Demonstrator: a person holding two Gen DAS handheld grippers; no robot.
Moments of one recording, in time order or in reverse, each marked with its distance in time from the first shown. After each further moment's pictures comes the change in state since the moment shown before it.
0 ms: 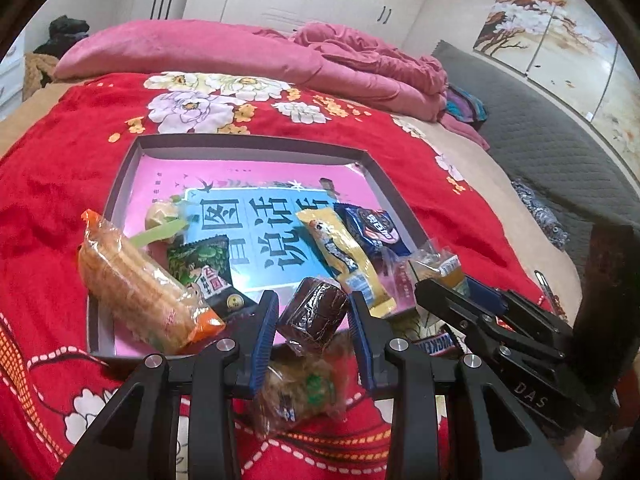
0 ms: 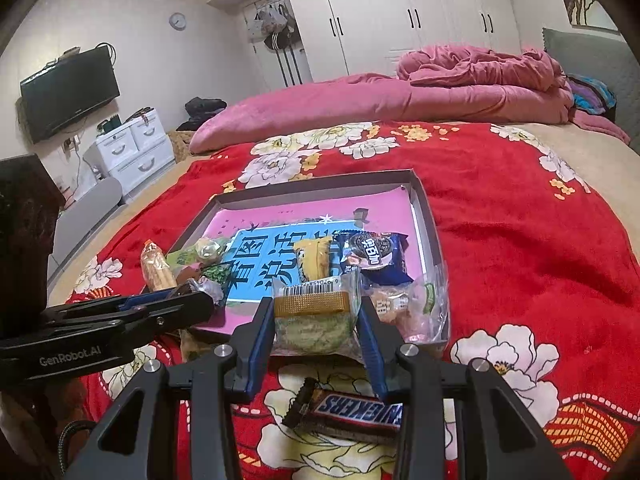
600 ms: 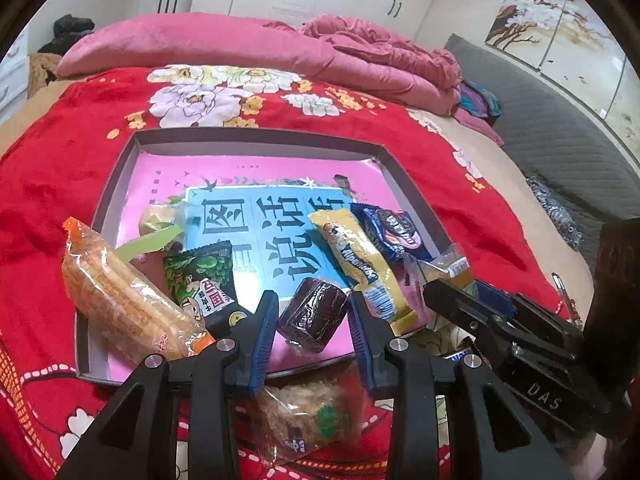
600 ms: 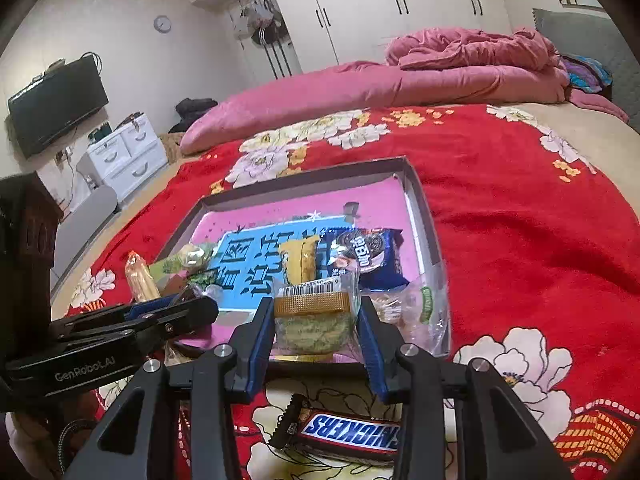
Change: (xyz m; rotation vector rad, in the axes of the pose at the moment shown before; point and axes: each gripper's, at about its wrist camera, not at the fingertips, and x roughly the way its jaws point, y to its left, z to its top) left arm 0.025 0.003 0.007 -0.009 0.030 0.043; right arm 0.021 -0.014 0.006 0.057 0.038 0.008
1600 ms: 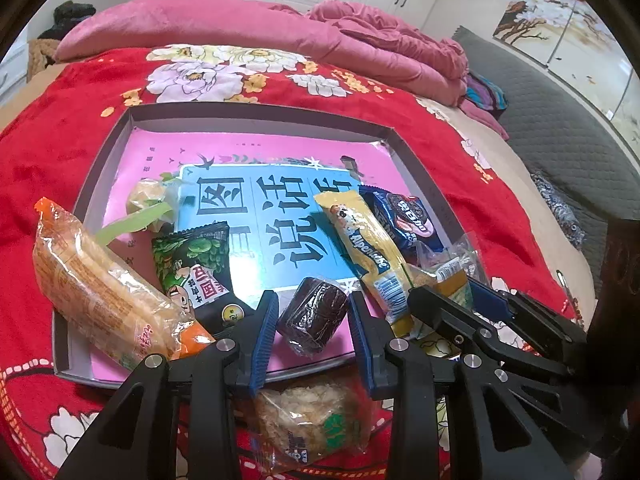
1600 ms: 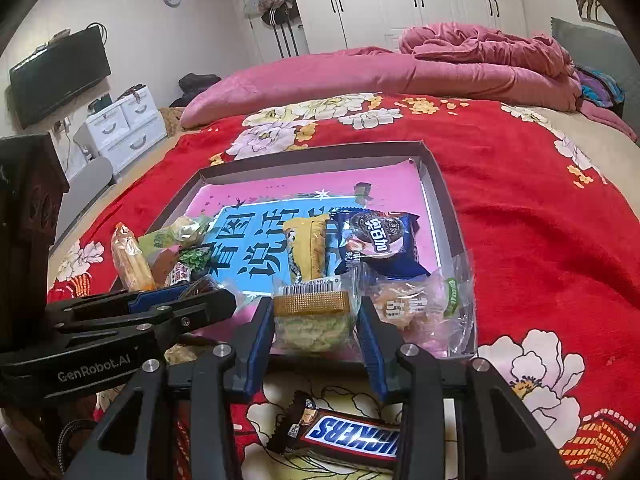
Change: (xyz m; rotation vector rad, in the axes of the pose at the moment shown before) left arm 0.017 0.002 -0.002 -0.024 0.044 -0.001; right arm 0.019 0.014 -0.005 -0.068 0.054 -0.032
